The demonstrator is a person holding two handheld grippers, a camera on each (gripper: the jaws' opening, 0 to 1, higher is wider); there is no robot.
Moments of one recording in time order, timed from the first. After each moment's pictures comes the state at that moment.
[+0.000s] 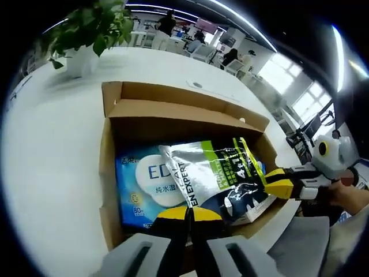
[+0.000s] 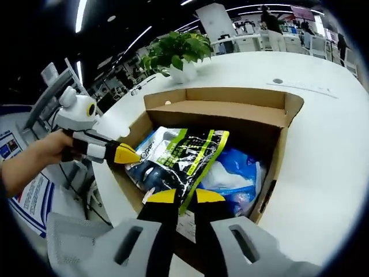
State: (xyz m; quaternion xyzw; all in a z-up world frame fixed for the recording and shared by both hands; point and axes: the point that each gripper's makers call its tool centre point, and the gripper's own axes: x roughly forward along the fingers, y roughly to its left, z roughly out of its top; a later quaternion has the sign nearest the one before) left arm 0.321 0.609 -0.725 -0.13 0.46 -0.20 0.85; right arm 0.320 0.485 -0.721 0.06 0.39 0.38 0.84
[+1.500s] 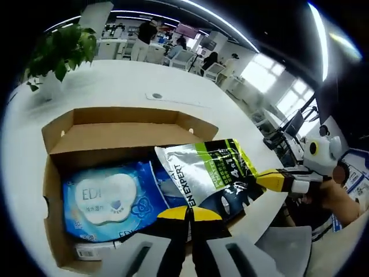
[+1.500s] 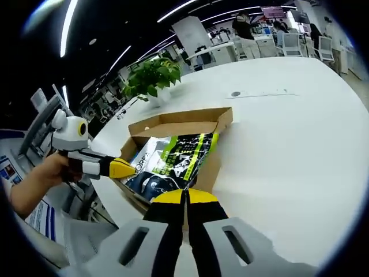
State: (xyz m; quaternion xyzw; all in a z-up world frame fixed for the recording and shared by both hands) left arm 0.321 0.496 -0.674 -0.13 0.43 -0.26 0.85; right arm 0.315 0.371 -0.669 0.12 0.37 0.31 0.87
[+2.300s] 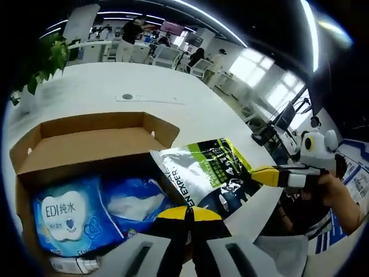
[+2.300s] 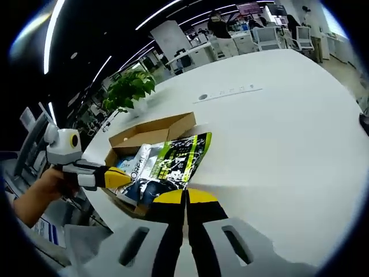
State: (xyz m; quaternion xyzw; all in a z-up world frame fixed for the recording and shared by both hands) left arm 0.331 0.420 -0.678 -0.11 0.43 -0.30 0.84; right arm 0.324 0.293 -0.670 0.16 0.38 0.24 0.88
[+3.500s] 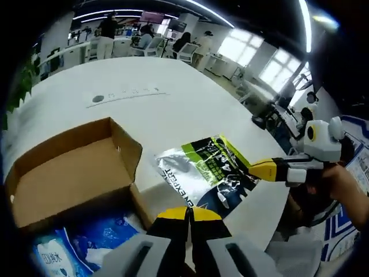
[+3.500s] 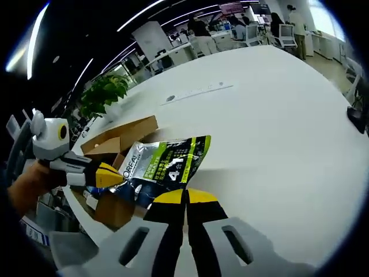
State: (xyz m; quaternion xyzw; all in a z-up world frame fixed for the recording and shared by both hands) left arm 0.377 0.361 -0.712 -0.02 0.47 -0.34 0.82; right arm 0.365 0.240 -0.711 0.16 0.40 0.18 0.89
